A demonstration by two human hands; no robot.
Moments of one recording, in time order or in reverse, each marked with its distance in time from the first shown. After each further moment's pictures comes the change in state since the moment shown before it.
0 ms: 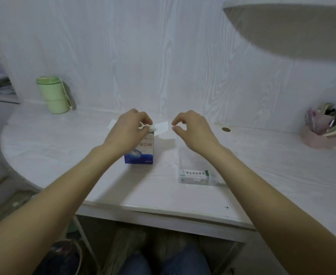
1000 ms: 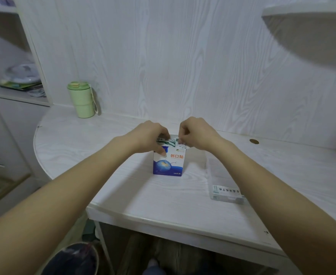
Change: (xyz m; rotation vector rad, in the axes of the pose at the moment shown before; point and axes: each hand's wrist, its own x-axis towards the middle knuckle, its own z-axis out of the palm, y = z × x) left_hand 0.038 -0.057 -0.019 0.248 -0.407 0.113; right_hand 0.072 -0.036 0.042 -0.097 -0.263 0.005
